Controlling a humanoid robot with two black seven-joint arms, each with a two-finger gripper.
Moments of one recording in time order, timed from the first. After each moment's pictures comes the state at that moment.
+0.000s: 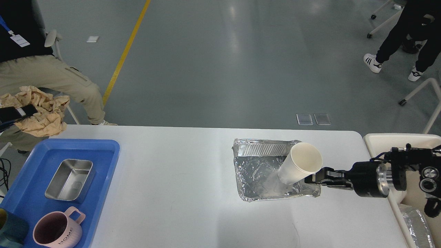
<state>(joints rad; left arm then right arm) -0.63 1.40 -0.35 -1.48 0.87 -0.09 -0.44 0.82 -0.98 0.14 1.59 -0.93 0.41 0.18</state>
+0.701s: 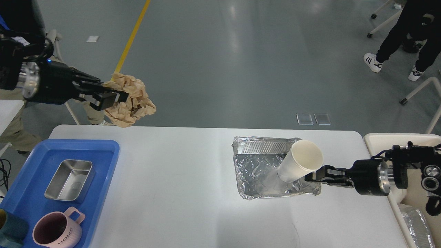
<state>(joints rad) -1.32 0.88 -0.35 -1.44 1.79 -0.75 -0.44 0.83 -0.99 0.14 1.60 -0.93 0.41 0.18</state>
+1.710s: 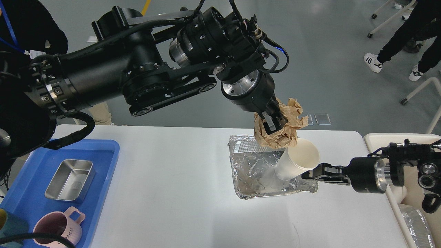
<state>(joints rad) -1.66 0.00 -0.20 -1.09 1.89 -0.86 -0.43 0.85 -0.98 0.14 1.60 -0.94 0.41 0.18</state>
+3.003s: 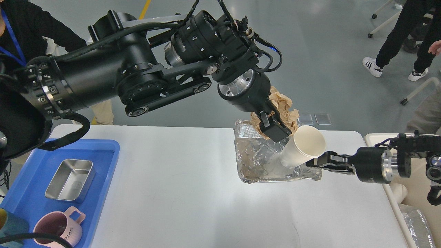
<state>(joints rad) -1.64 0.02 -0.21 -1.09 1.82 -0.82 -0.41 0.84 -1.00 0.21 1.58 -0.92 0.41 0.18</state>
